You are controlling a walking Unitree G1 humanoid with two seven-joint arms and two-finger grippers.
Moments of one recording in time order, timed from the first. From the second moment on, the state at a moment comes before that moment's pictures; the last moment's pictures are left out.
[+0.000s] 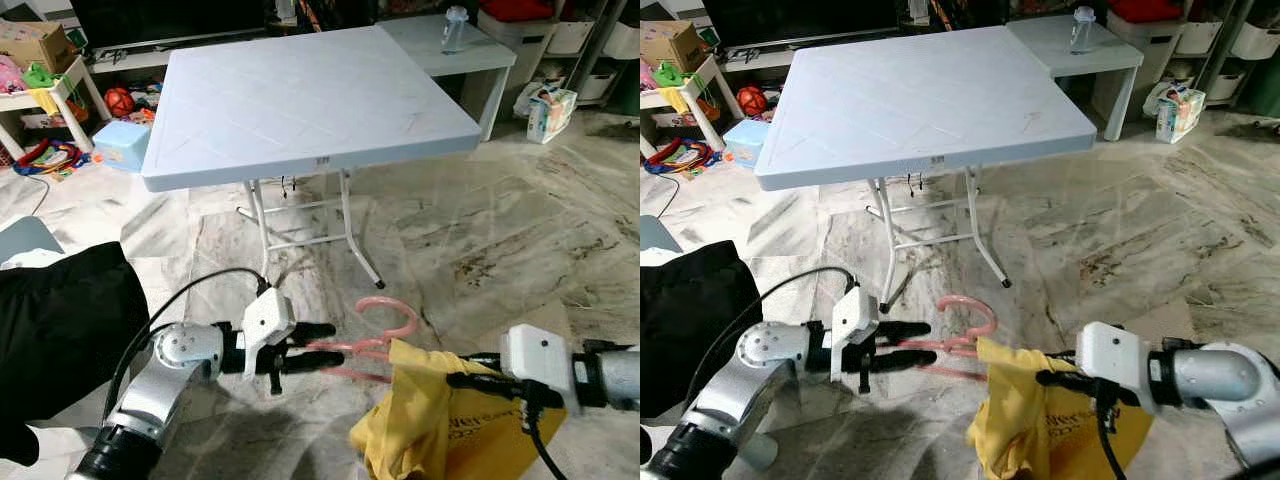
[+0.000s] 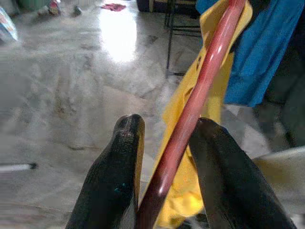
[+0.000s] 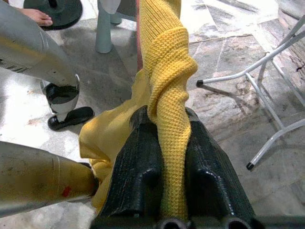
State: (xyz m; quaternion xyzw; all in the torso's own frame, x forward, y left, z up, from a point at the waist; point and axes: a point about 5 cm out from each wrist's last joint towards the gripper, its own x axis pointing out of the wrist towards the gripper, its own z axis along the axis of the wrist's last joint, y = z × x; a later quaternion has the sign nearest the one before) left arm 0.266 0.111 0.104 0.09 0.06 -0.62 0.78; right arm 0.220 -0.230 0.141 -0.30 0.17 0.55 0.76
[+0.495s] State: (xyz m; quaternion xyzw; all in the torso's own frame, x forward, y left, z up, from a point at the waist) left arm 0.274 0.118 0.100 0.14 0.07 -0.63 0.76; right arm 0.247 -0.224 0.145 -0.35 0.13 0.54 0.76
